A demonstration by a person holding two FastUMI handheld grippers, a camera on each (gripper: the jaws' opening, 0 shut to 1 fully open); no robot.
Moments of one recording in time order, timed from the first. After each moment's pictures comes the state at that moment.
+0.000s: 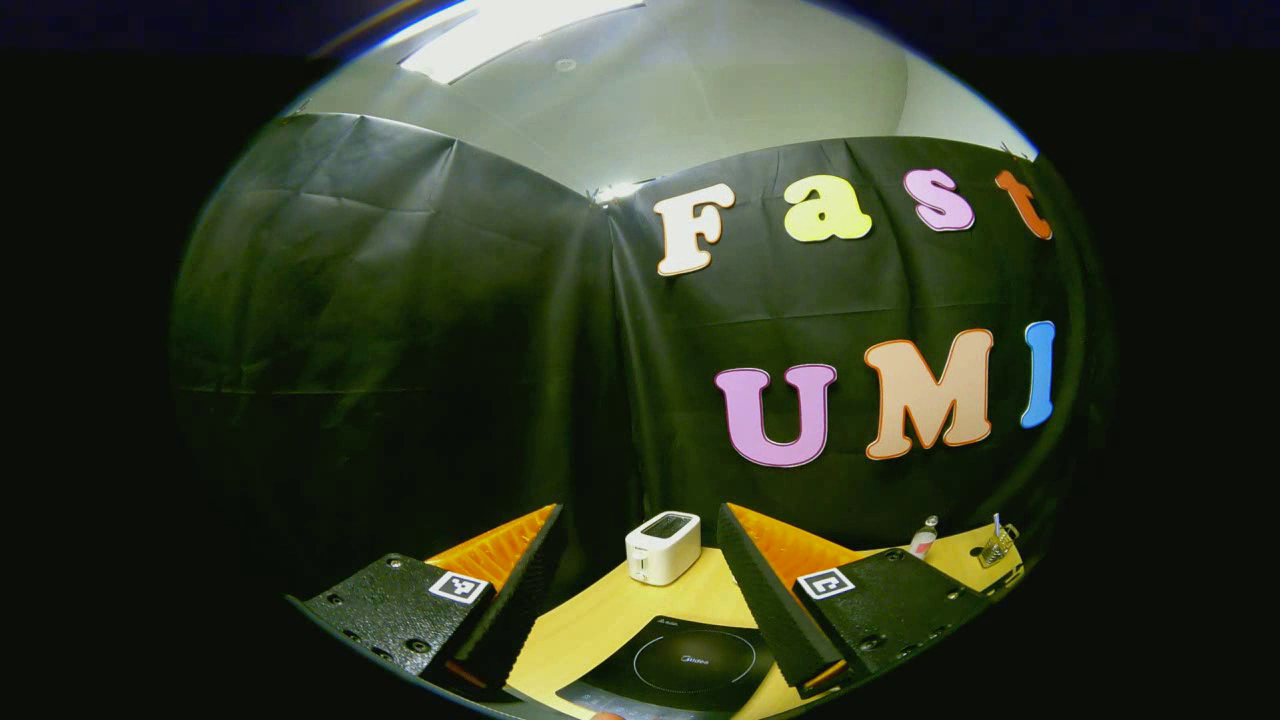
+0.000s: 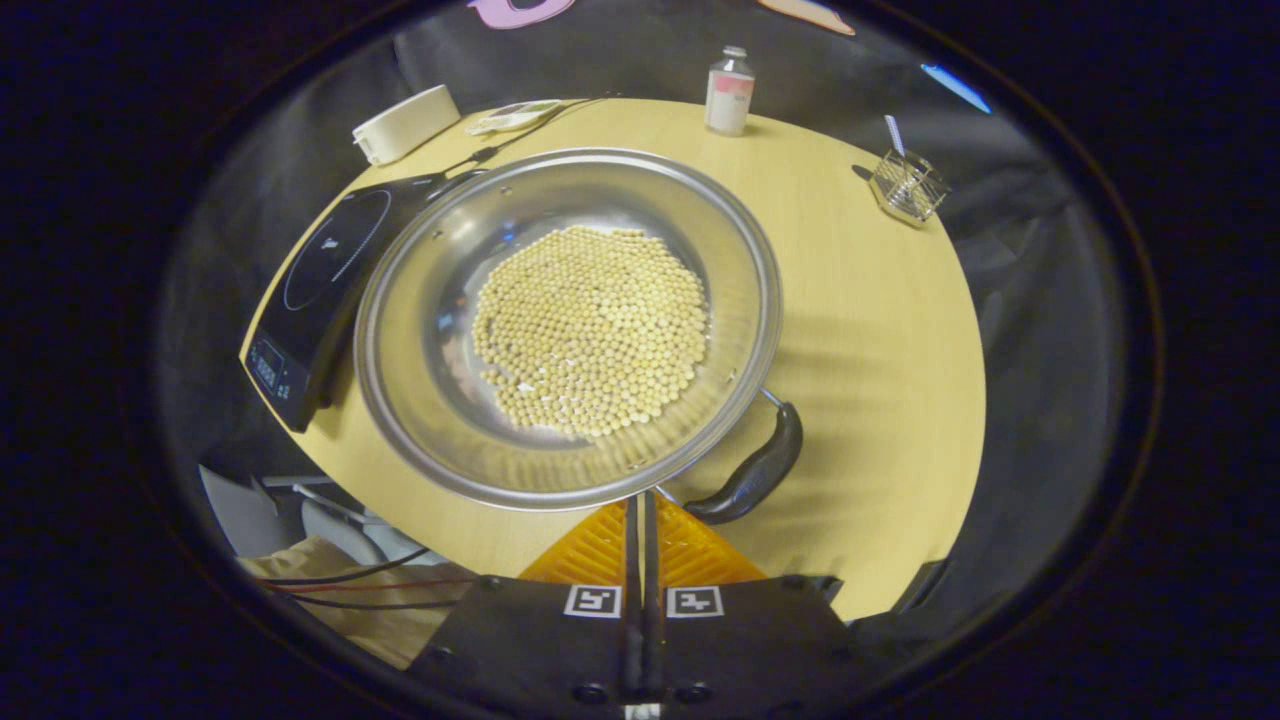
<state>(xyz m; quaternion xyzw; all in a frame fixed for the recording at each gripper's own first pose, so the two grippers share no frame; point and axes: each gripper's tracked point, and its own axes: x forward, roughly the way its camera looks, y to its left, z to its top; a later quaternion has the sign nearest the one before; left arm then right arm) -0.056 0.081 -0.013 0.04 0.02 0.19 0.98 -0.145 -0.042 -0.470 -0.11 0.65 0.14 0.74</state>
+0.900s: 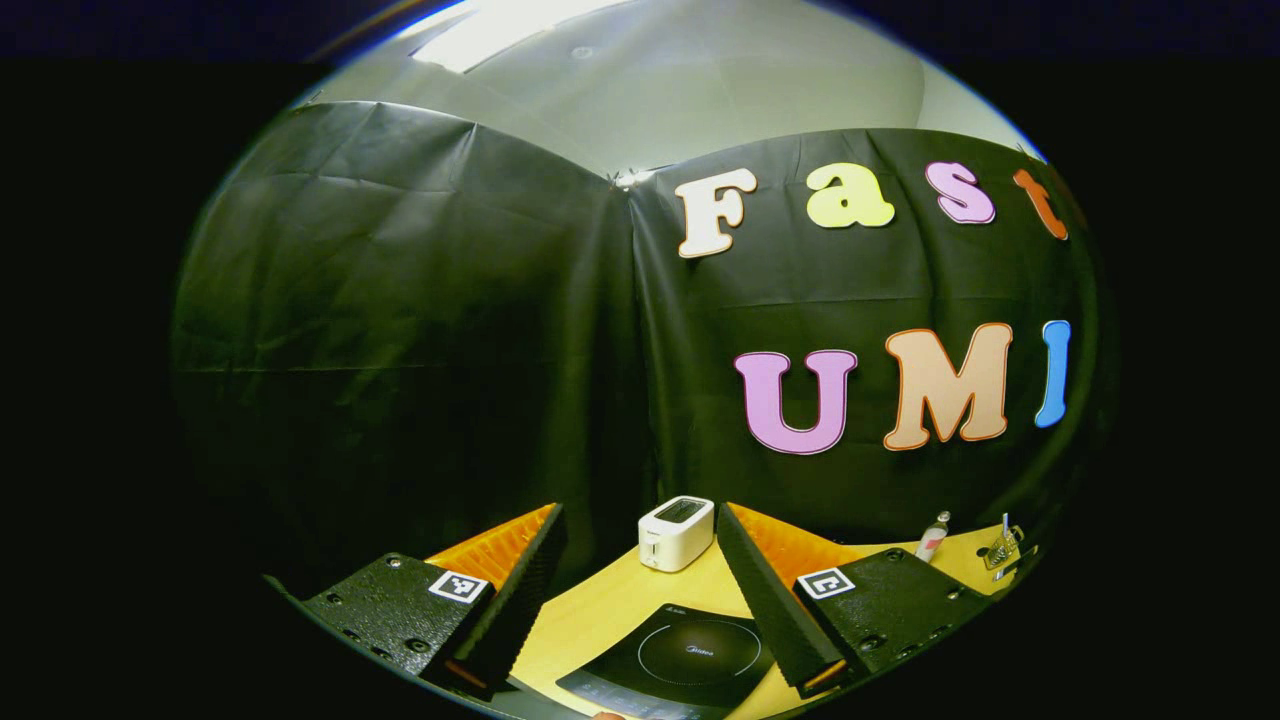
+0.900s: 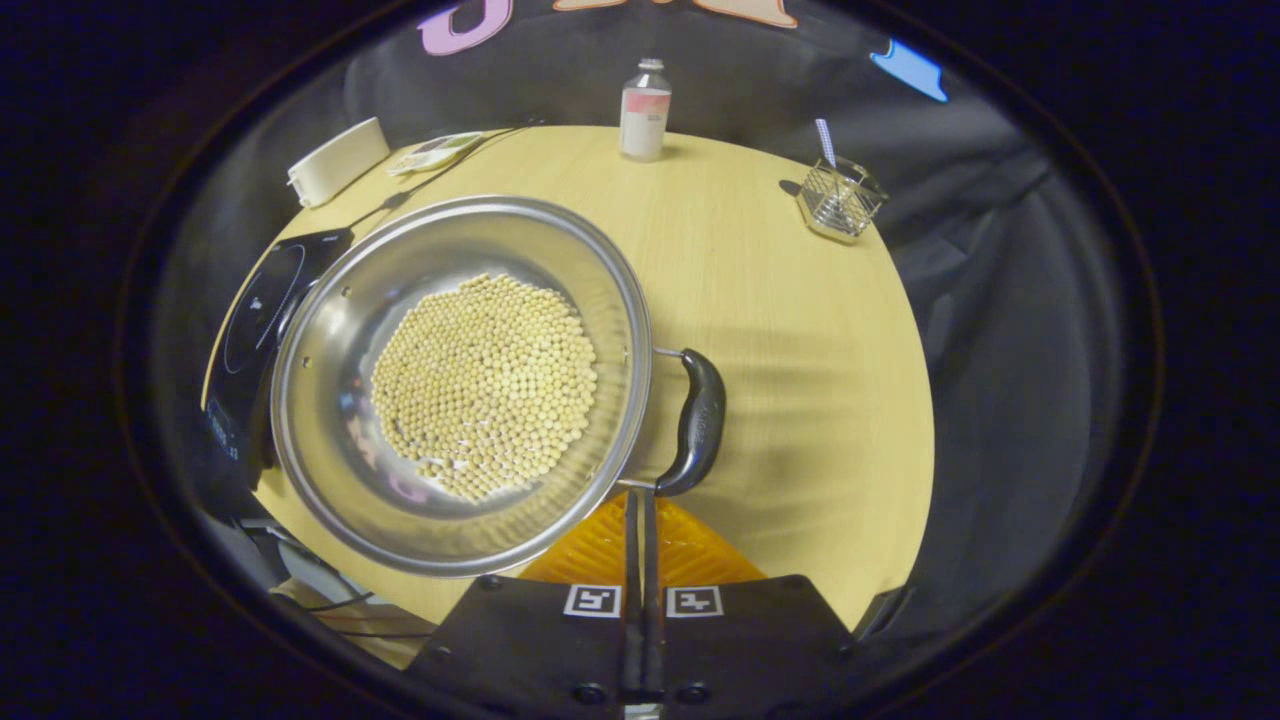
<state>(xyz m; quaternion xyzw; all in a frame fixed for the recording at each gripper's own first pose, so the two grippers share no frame) -0.056 0.089 -0.033 0.03 0.04 0.21 0.98 -0.082 -0.083 -0.476 -0.11 0.62 0.08 0.78</state>
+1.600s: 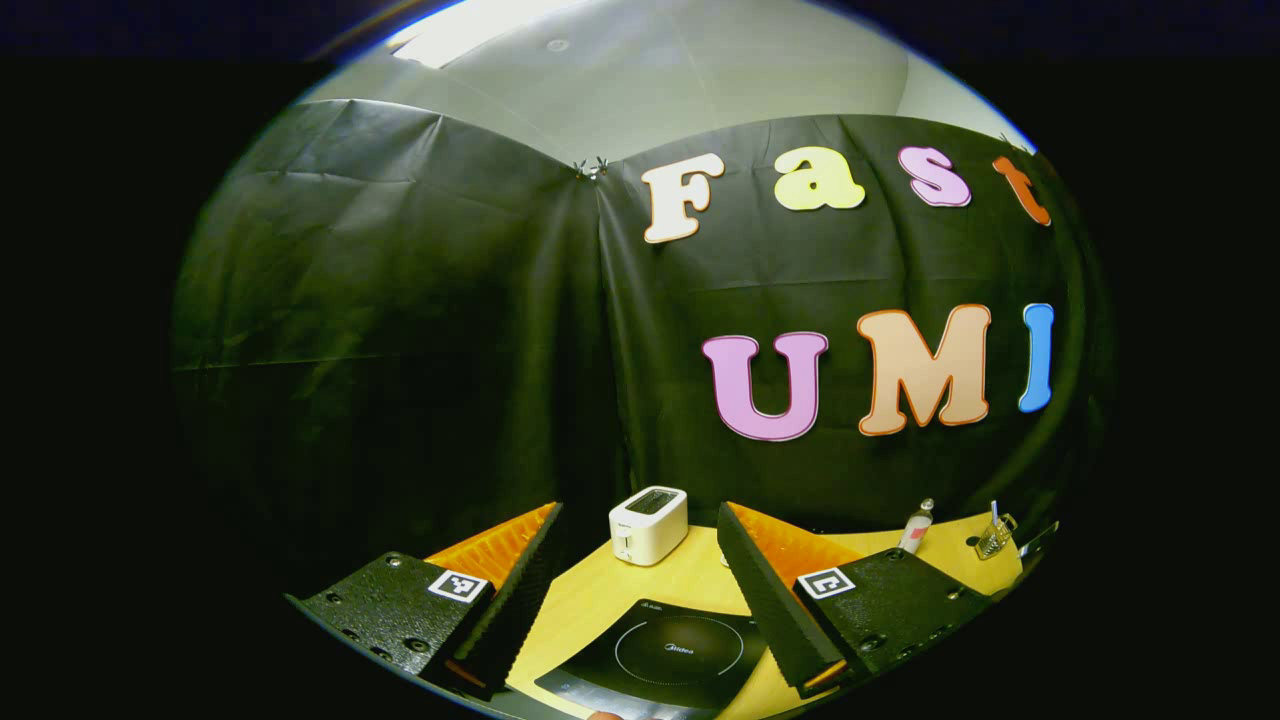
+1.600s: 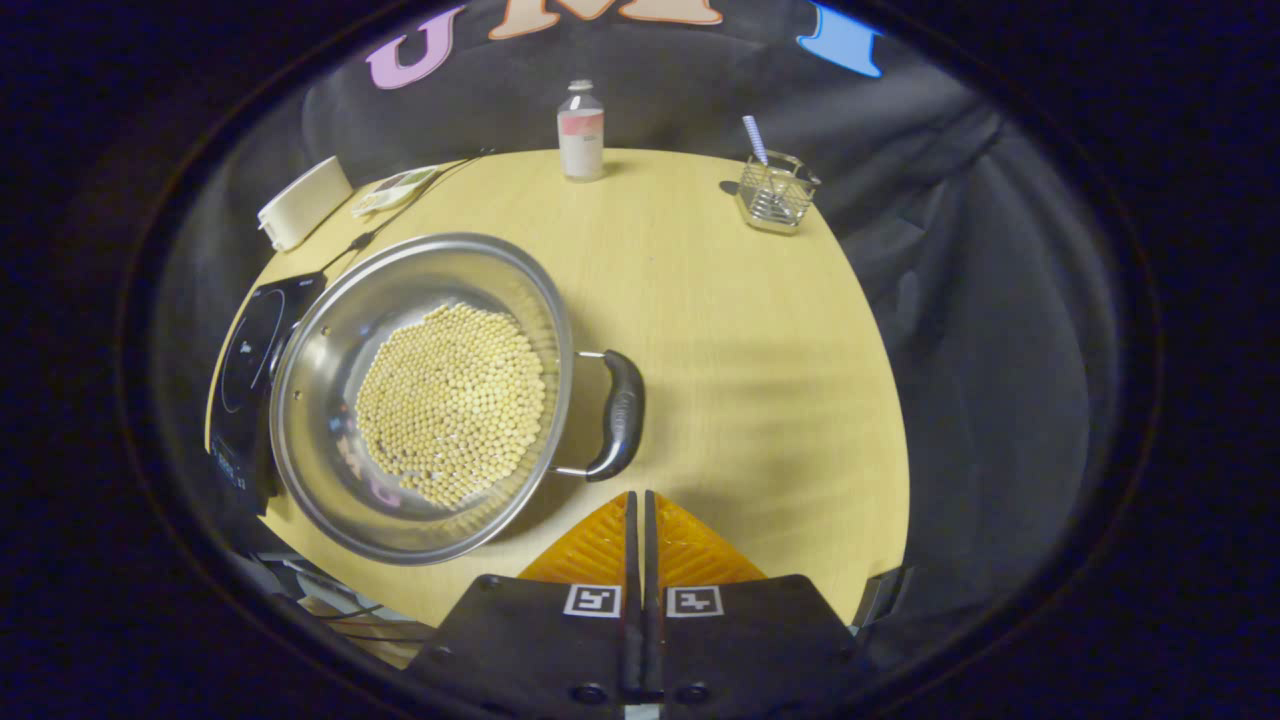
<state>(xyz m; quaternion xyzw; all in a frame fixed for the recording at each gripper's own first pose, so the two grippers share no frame) -0.025 0.061 -0.068 0.03 0.07 0.17 0.98 -0.074 -0.121 -0.452 -0.07 0.60 0.02 0.80</state>
